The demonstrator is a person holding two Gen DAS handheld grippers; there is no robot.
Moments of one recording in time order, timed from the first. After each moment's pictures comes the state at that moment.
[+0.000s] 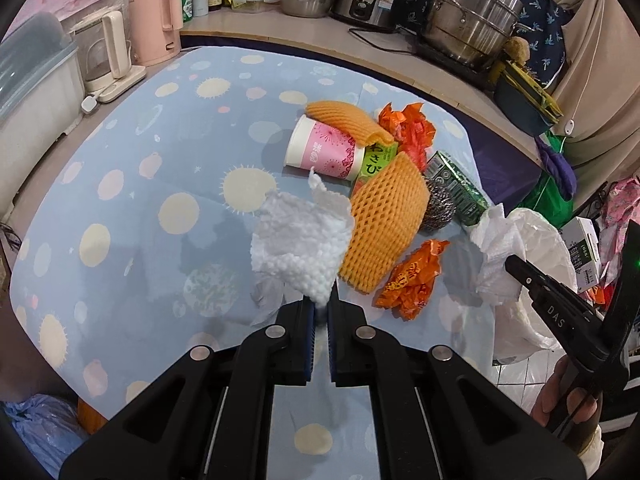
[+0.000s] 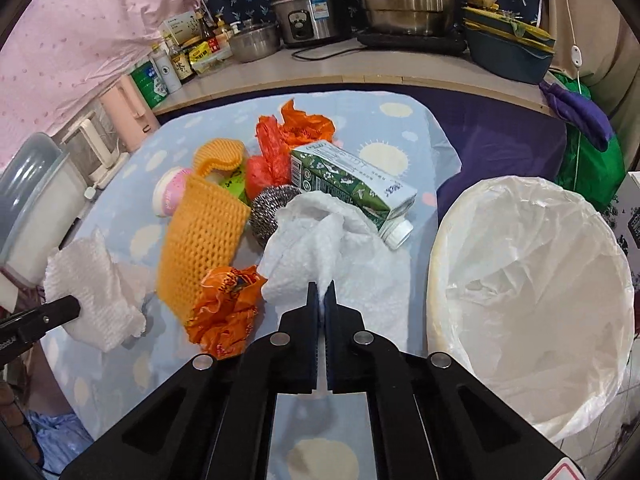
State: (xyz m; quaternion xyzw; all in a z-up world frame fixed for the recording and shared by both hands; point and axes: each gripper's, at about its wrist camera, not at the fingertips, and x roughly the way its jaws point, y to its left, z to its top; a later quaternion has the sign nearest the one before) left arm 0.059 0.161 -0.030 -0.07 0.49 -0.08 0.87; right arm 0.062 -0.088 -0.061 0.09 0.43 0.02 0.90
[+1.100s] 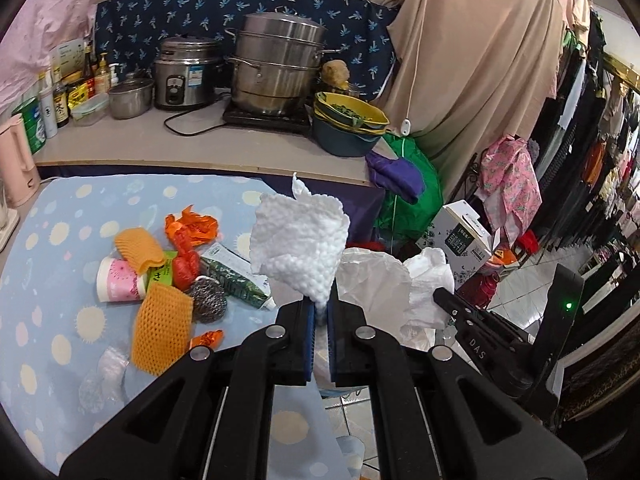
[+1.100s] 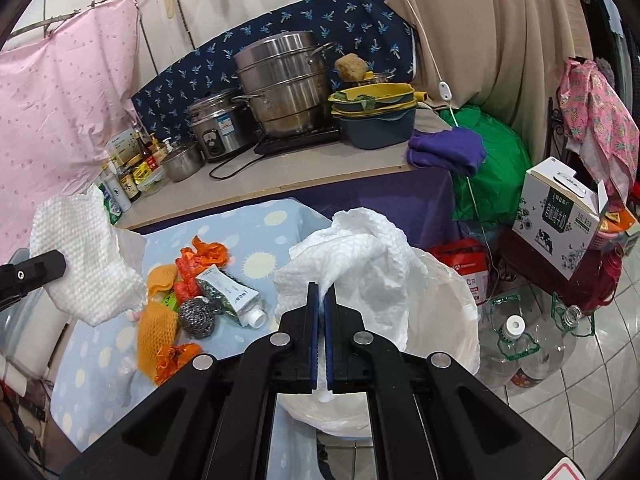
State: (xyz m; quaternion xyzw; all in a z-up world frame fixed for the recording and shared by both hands) left arm 0.037 -0.011 0.090 -0.01 0.38 -0.31 0.87; right arm -0.029 -0.236 0.011 0.17 0.31 -0.11 0.93
